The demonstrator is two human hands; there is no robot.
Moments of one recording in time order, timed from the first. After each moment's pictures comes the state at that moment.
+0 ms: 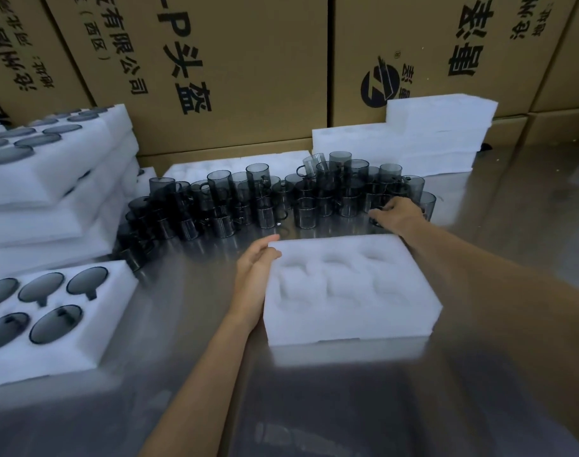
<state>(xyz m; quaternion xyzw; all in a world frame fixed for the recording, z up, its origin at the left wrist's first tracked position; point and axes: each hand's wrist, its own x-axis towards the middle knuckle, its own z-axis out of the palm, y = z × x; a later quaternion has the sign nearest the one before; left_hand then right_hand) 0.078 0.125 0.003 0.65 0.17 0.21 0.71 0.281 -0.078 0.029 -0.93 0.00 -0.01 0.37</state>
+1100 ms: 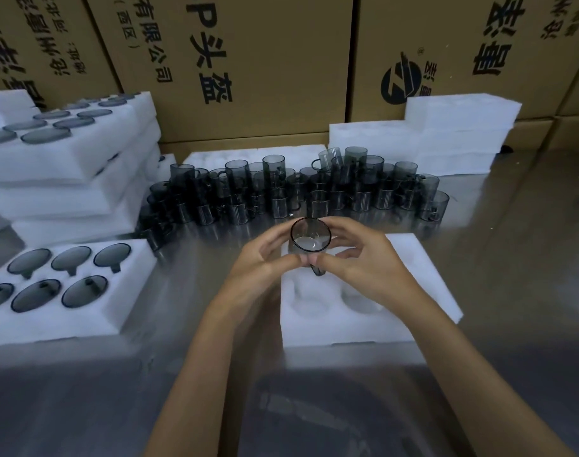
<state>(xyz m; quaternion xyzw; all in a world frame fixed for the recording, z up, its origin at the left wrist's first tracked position) 0.032 0.125 0.036 0.73 -0.01 0.13 0.67 0.100 -0.050 0.050 -0.77 -0.30 0.03 0.57</state>
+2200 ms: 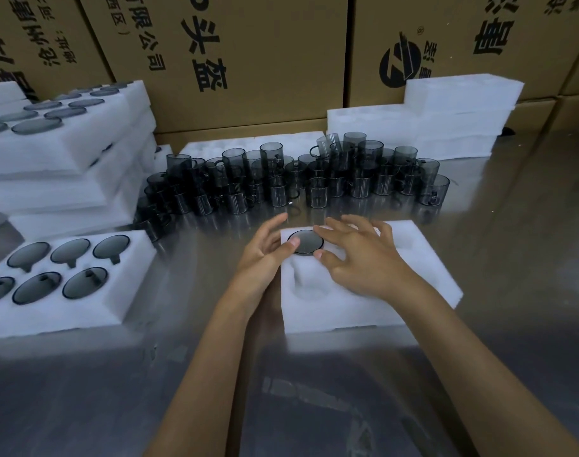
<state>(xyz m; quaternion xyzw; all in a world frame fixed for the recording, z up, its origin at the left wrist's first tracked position) 0.041 0.121 0.010 0.68 0.09 0.15 0.72 0.107 -0.049 0.034 -0.92 -0.34 -0.03 0.20</state>
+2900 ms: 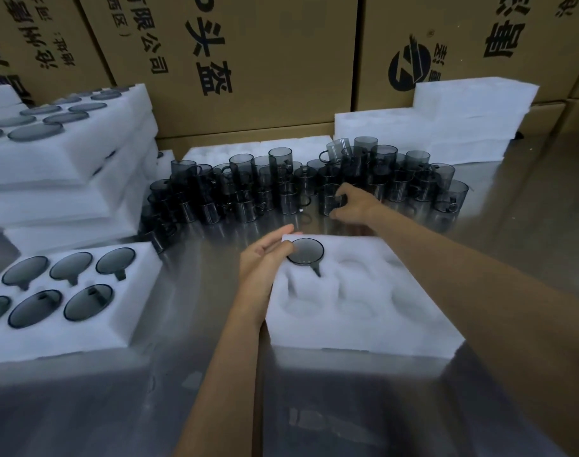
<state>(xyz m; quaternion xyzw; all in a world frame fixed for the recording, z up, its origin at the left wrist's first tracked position) 0.051 0.144 0.007 0.60 0.16 0.18 0.77 0.241 0.025 0.043 -0.94 -0.17 0.10 0.29</state>
